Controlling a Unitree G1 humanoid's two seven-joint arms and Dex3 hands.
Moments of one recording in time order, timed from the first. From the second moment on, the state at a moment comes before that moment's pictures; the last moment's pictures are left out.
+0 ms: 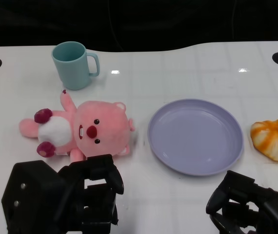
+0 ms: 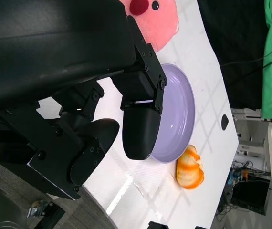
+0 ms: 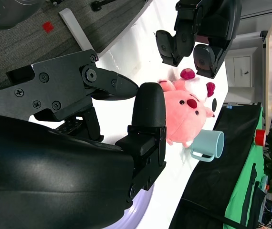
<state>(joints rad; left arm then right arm) 0.20 0.12 -0.12 -0.50 -0.18 0.52 -0.21 0.42 -0.22 0.10 -0.61 0.12 0.23 0.31</state>
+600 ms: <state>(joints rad) 0.19 0.13 -0.12 -0.50 -0.18 0.52 -0.21 0.41 -0.22 0.11 -0.60 0.13 0.23 0.31</state>
